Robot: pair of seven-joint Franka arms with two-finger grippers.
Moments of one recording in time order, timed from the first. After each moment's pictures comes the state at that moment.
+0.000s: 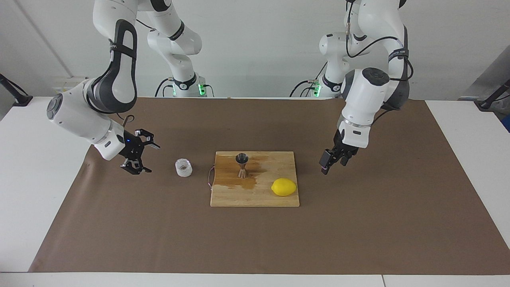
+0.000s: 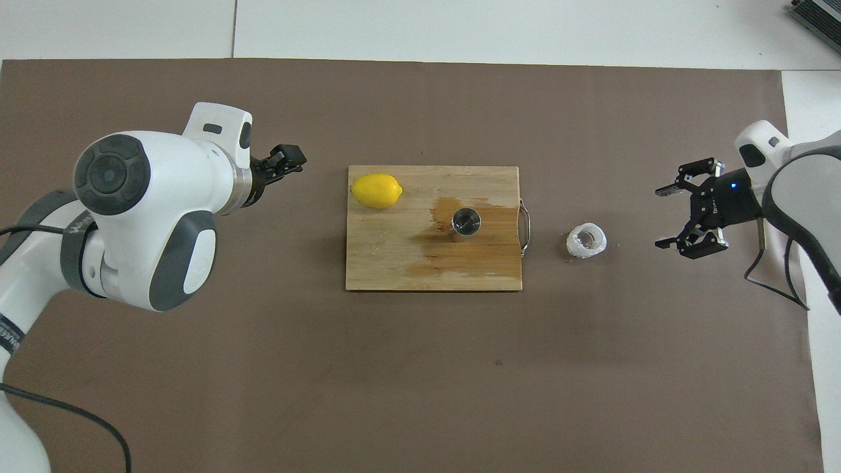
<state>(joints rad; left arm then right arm) 0.02 0.16 -0.33 -1.92 0.02 2.32 -0.70 -0.15 0.27 -0.01 -1.84 0.50 1.89 -1.76</state>
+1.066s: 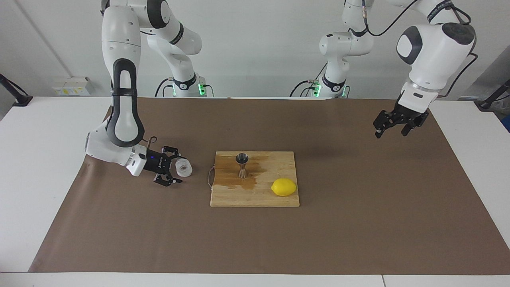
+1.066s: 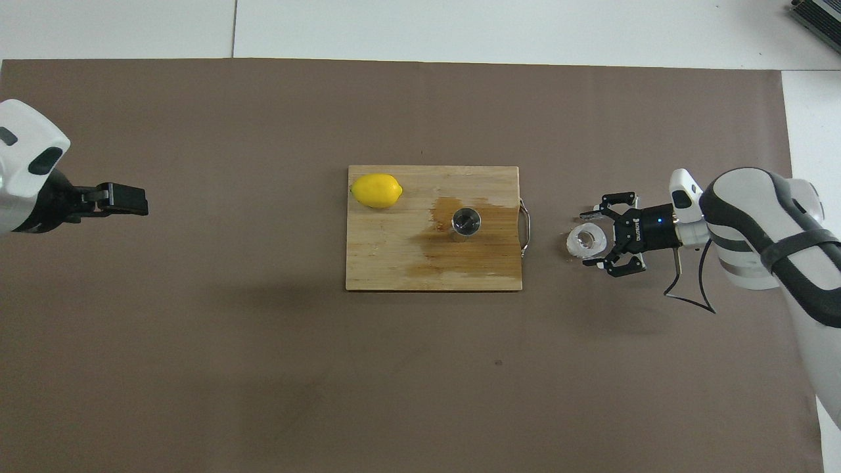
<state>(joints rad) 0.00 -0.07 -0.05 -1.83 -0.03 1.86 -0.08 -0.14 0.43 -0.01 -1.98 0.92 1.96 -2.15</state>
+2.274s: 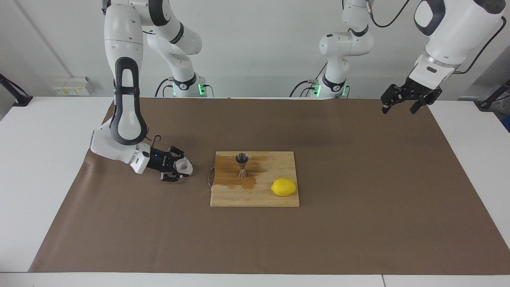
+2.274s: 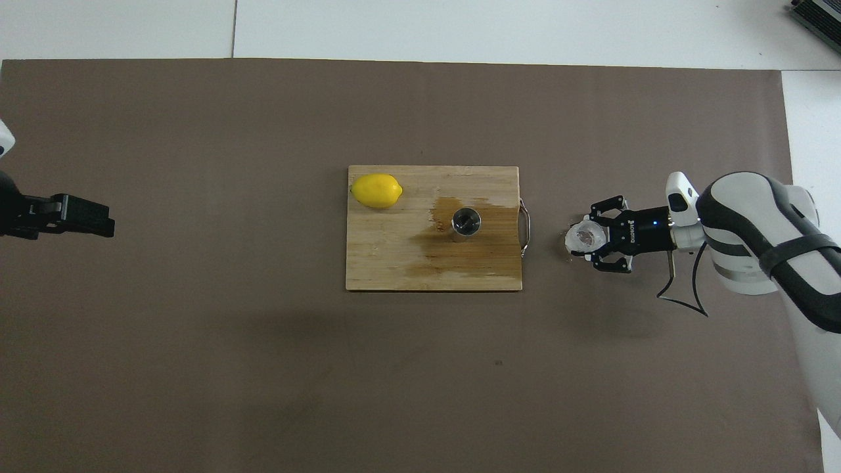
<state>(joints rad) 0.01 -0.06 -0.06 -1.66 -0.04 1.58 -0.01 -0.13 0.41 0.01 -1.99 0.96 1.97 -2.13</state>
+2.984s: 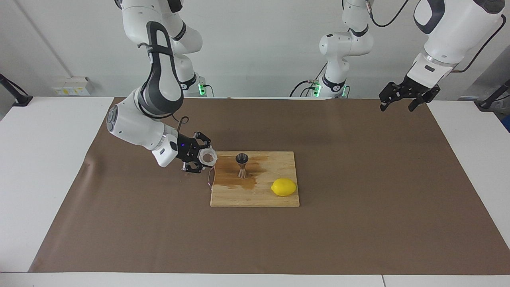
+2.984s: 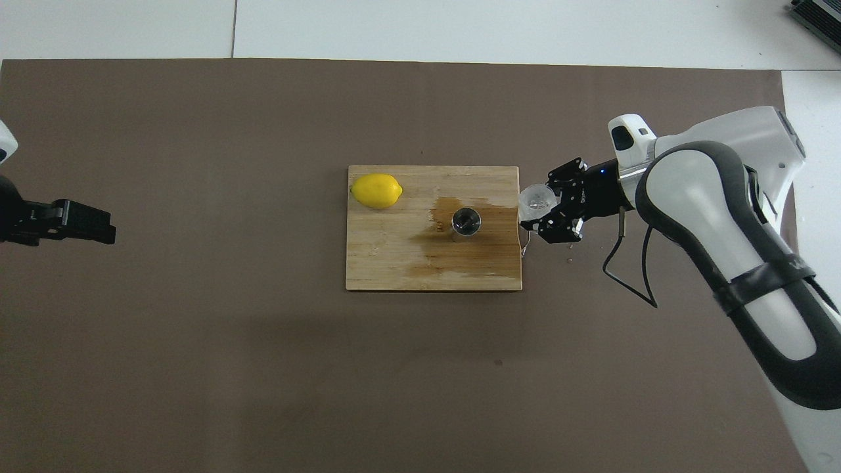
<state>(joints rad) 0.01 -0.06 -0.06 -1.66 -0.04 1.55 -0.01 0.12 0.28 0.02 -1.80 0.74 1.96 -1.33</state>
